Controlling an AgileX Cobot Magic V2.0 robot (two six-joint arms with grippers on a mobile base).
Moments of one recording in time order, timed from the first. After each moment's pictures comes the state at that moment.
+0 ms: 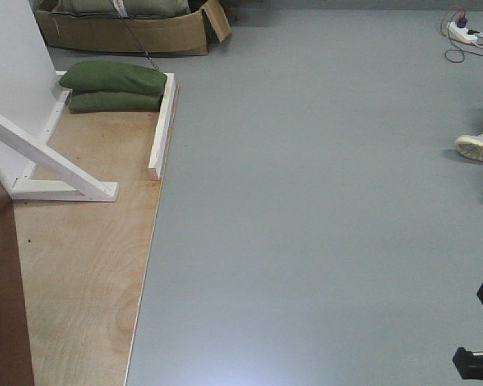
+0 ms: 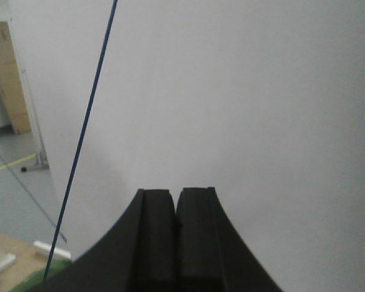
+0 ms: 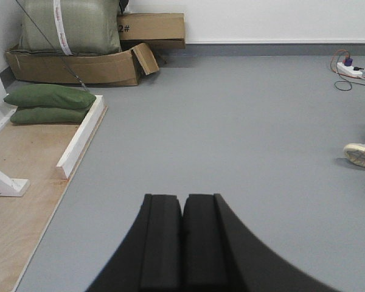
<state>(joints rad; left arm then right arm) 0.83 0.93 -1.31 1.43 1.25 -1.08 0.03 -0.01 0.03 0.07 0.37 -0.05</state>
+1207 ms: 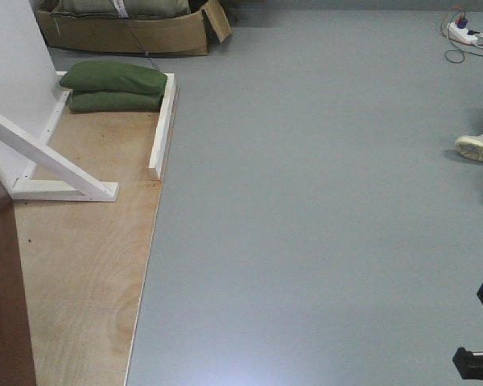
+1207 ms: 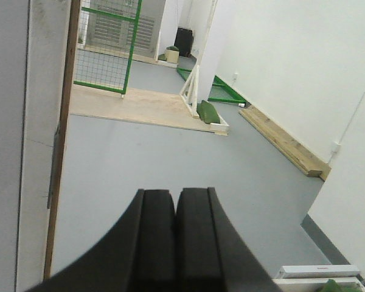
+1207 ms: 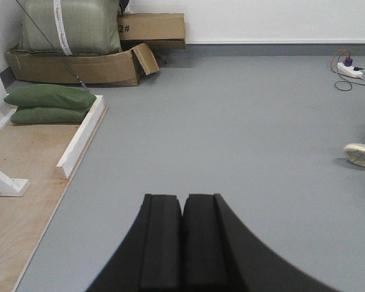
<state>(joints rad) 0.95 1.18 -1.30 0.97 0.43 -1.25 0.03 -0.01 0.03 0.07 0.37 -0.05</state>
